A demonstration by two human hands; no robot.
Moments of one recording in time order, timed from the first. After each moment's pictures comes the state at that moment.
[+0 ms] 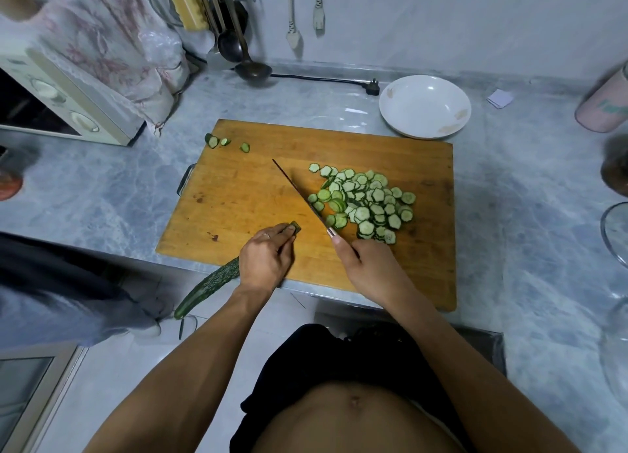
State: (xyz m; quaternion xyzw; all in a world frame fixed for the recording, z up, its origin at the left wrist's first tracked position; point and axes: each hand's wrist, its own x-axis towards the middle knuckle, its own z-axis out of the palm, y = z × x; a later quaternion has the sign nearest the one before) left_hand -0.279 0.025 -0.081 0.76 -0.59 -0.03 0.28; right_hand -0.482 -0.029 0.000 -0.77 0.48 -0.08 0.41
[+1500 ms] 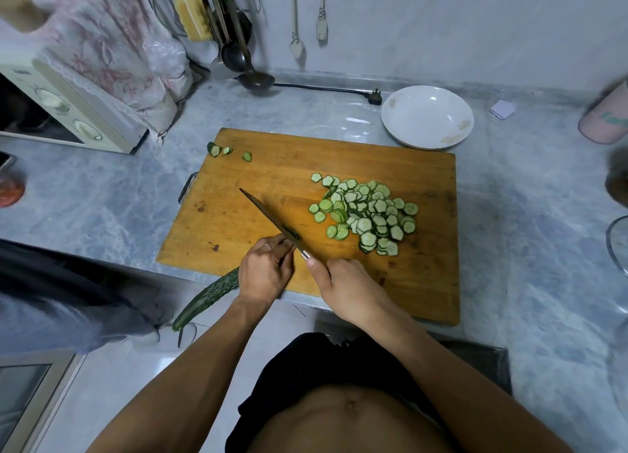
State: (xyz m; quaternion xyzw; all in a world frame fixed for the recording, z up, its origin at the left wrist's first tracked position) left_hand -0.274 0.027 -0.081 0.74 -0.62 -0.01 0.26; right_hand -0.451 -0.013 0.006 -0.78 0.46 -0.01 0.42
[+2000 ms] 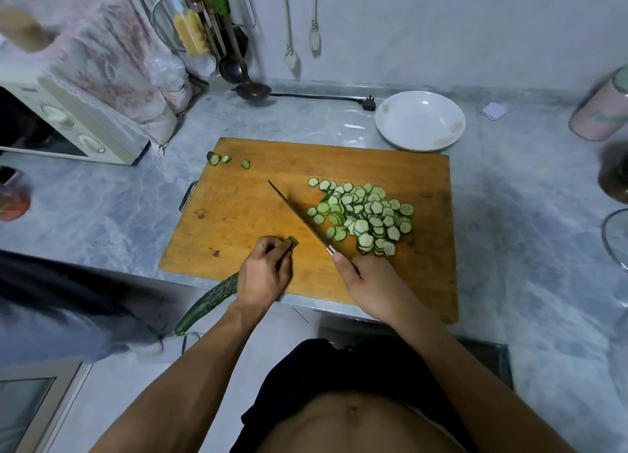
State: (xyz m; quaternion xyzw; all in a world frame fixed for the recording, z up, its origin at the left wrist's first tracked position) left_hand -0.272 0.030 -0.079 0.75 -0.59 -0.05 0.27; right_hand -0.486 -0.025 0.011 -0.77 0.47 -0.07 0.42
